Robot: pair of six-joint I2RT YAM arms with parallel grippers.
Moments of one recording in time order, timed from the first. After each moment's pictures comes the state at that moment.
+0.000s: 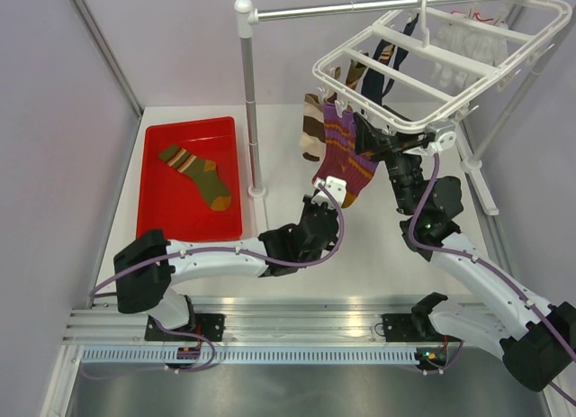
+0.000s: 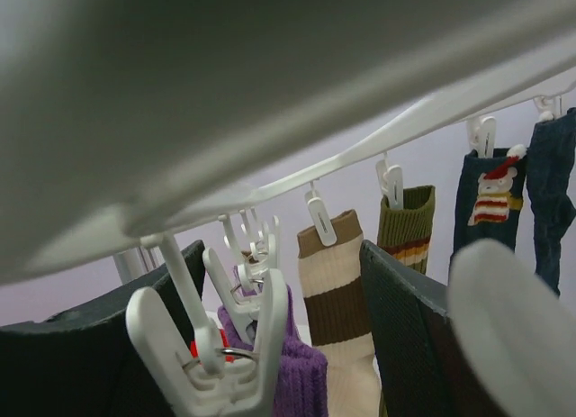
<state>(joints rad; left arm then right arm) -1.24 1.57 1.04 0.26 -0.93 -0.14 0.57 1.00 0.81 0.78 0.19 0.12</state>
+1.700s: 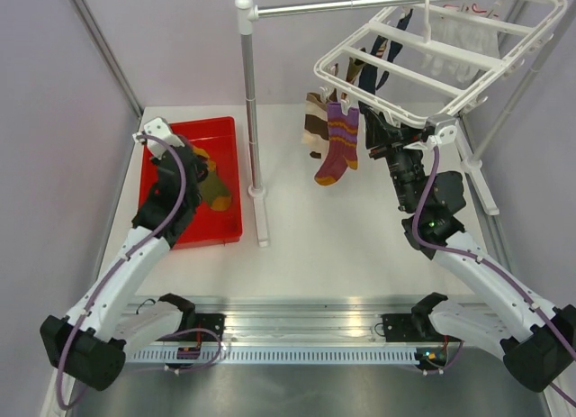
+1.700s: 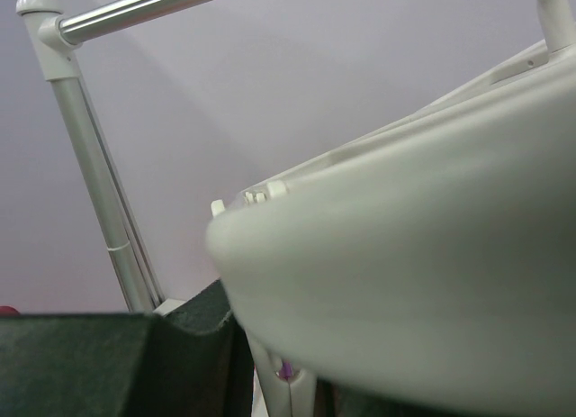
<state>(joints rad) -0.48 0.99 0.96 -0.14 -0.78 -0.41 0.57 1.00 0.87 0.69 0.22 0.10</state>
